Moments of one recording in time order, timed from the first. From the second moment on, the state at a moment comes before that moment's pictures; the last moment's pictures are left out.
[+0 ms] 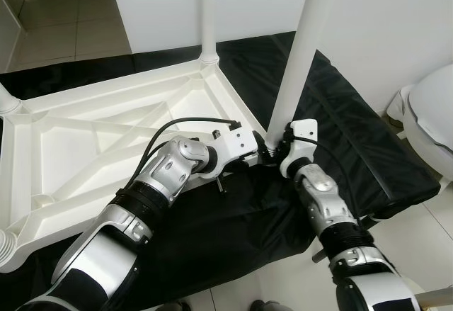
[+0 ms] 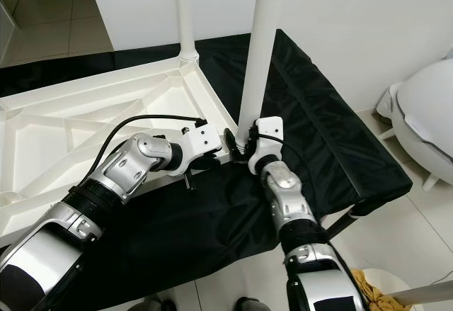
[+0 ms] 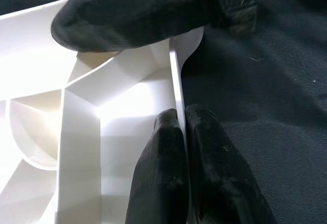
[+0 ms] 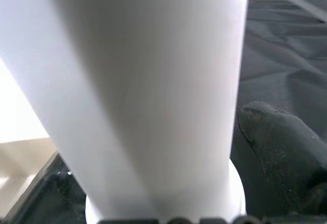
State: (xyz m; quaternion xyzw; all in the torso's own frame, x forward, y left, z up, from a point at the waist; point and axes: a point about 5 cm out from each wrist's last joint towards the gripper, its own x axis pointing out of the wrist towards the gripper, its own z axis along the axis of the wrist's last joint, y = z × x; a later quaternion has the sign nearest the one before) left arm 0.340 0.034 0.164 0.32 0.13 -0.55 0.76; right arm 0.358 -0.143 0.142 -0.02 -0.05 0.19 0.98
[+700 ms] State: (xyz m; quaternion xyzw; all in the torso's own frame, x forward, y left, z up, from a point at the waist) left arm 0.338 0.035 0.163 0.32 0.14 -0.56 0.75; right arm 0.357 -0.157 0.143 -0.04 -0.03 0.34 0.94
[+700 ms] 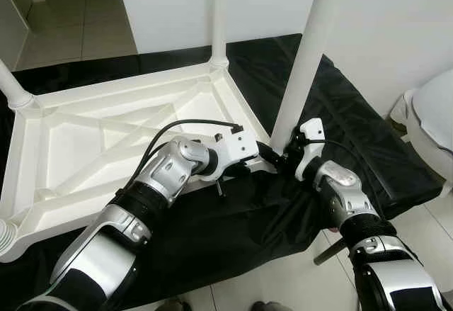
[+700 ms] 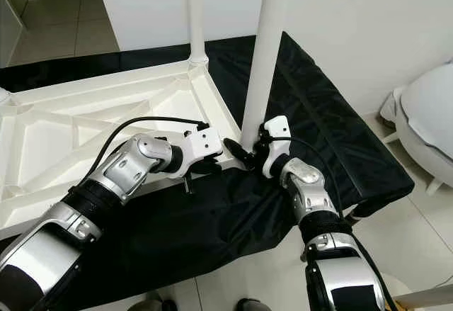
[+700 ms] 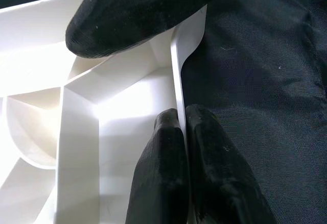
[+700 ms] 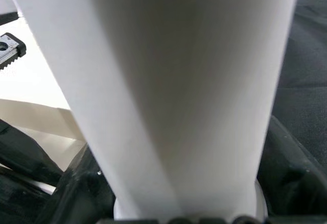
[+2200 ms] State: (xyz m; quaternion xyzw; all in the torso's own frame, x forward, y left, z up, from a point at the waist) left arm 0.344 0.045 0.165 0.32 0.14 -0.53 0.77; right arm 0.357 -0.092 0.144 0.04 -0.04 -0.01 1.00
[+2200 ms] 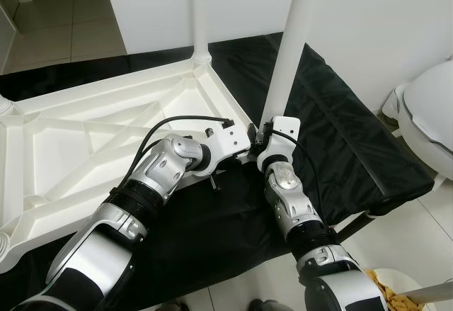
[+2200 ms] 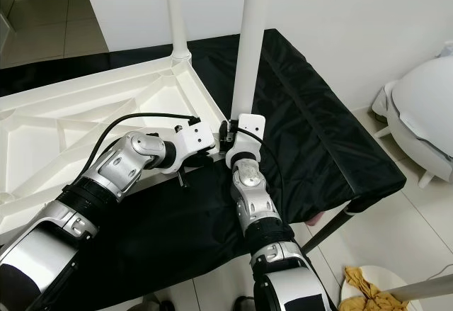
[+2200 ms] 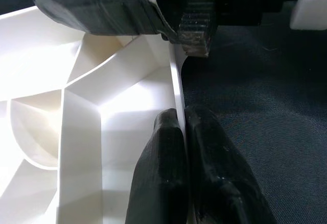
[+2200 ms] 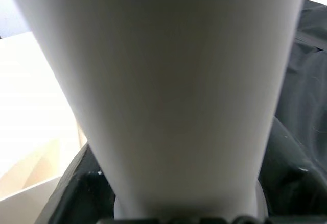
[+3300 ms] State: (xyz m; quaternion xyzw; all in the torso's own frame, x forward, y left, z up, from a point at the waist) left arm 0.342 0.040 0.164 0.32 0.14 -0.54 0.76; right arm 0.357 -0.134 0.146 -0.03 -0.05 0.18 0.98
